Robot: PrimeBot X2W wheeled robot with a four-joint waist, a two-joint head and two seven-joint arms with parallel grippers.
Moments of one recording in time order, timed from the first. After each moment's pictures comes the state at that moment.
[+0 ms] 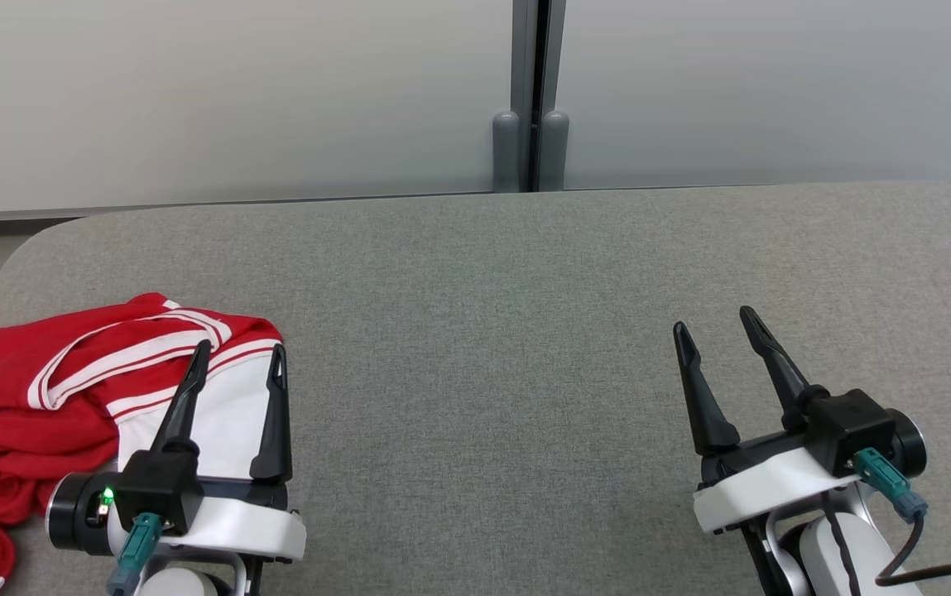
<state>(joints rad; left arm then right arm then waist) -0.07 0.05 -0.06 0.12 -0.07 0.00 -0.26 -0.22 -0.05 0.22 0.23 0.15 0.13 -0.26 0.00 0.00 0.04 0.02</state>
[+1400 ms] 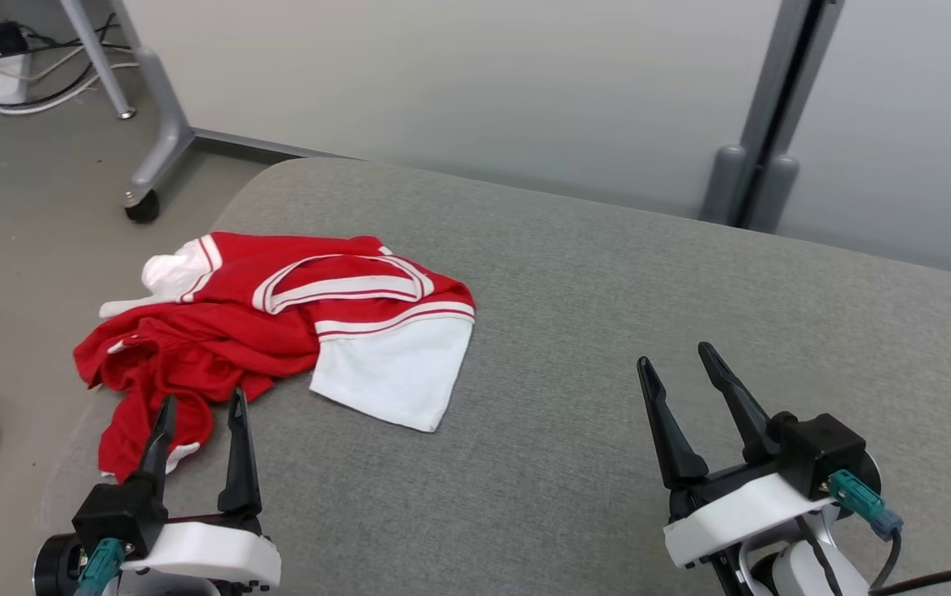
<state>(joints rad) -0.03 0.05 -0.02 0.21 -0.21 0.03 -0.26 -0.18 -0.05 0.31 0.24 0.27 0.13 -0.26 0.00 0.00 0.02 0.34</state>
